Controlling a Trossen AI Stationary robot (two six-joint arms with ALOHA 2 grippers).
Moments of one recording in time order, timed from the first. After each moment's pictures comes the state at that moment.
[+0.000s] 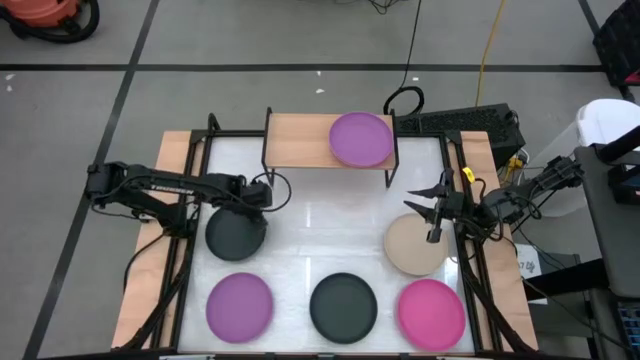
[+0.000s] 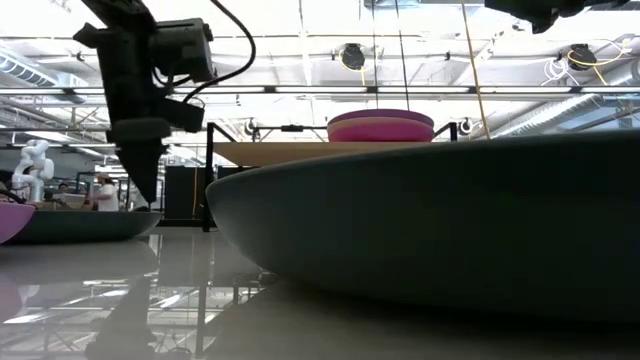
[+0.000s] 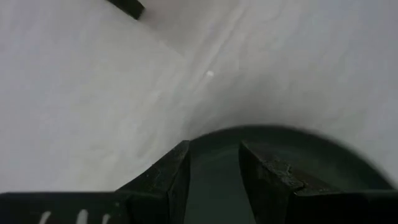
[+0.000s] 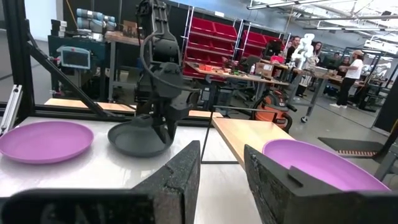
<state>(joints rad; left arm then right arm) 0.13 1.33 0.76 -0.80 -0.19 -0.40 0.49 0.48 0.44 0.02 0.76 -0.17</state>
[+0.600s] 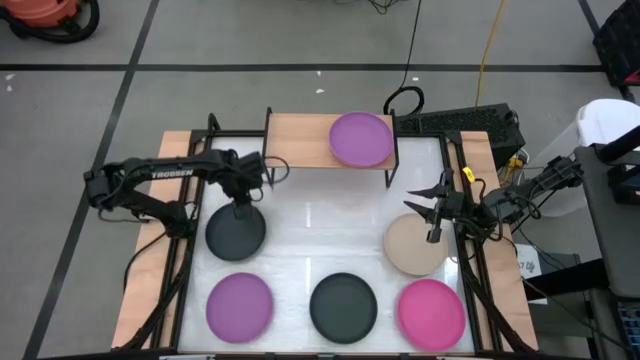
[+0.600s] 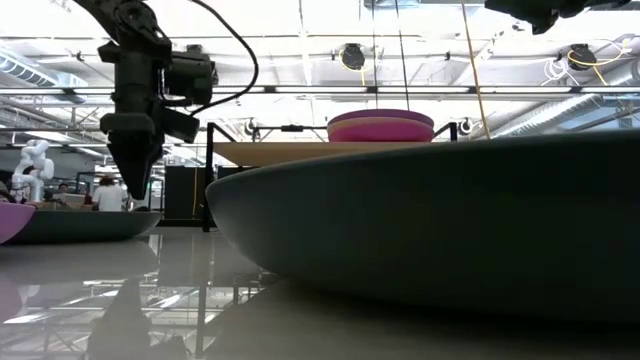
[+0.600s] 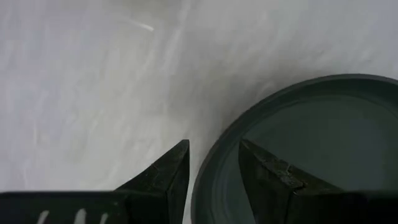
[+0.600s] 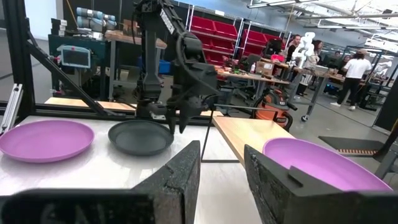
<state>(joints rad) 0.46 1.33 0.79 -0.93 0.05 0.10 0.49 0.48 0.44 0.01 0.76 -0.16</state>
